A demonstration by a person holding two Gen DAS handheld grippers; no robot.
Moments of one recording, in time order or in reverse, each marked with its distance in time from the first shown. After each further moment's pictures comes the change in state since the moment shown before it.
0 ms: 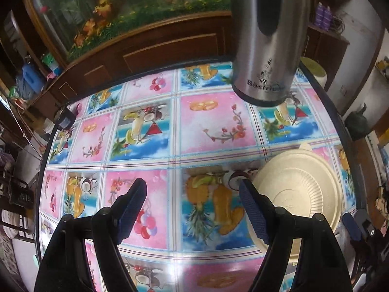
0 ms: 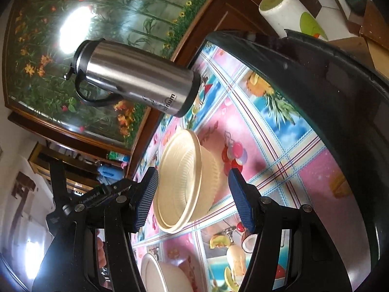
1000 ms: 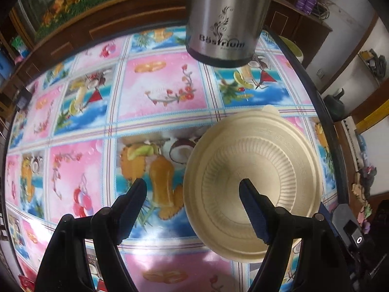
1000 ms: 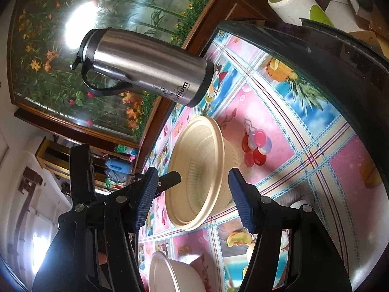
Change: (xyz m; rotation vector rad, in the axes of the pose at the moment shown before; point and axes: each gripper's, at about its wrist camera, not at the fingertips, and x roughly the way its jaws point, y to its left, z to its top) left arm 0.034 -0.039 -0.018 -0.004 0.147 -0.200; right arm 0.019 0.011 -0.007 0.001 0.043 0.058
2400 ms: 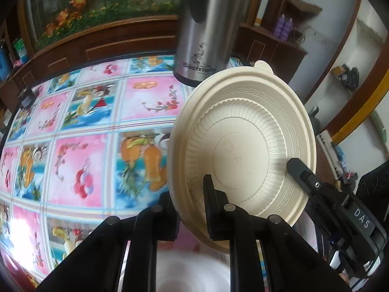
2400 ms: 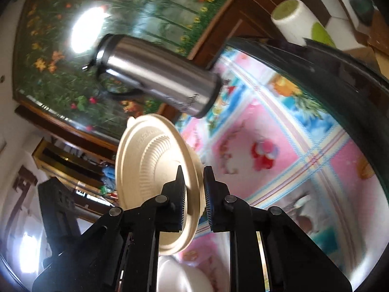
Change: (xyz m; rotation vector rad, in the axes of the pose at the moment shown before) left arm -0.060 0.009 -0.059 0.003 -0.208 -0.129; right arm -0.023 0.029 -0.016 -0.071 -0.100 -0.004
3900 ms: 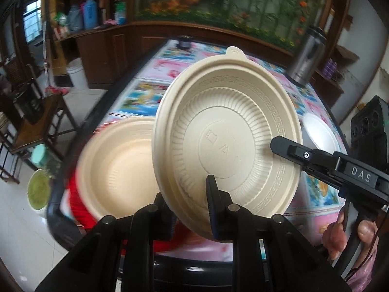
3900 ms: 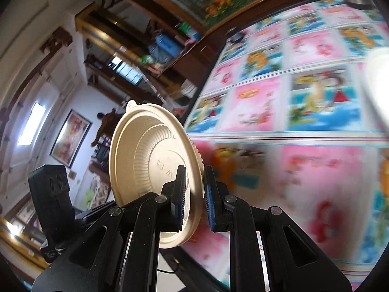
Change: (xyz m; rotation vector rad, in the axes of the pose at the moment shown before) left arm -0.229 0.273 -0.272 -0.273 -0.123 0.187; right arm 0.050 0.204 -0.345 -0.455 0.581 0.187
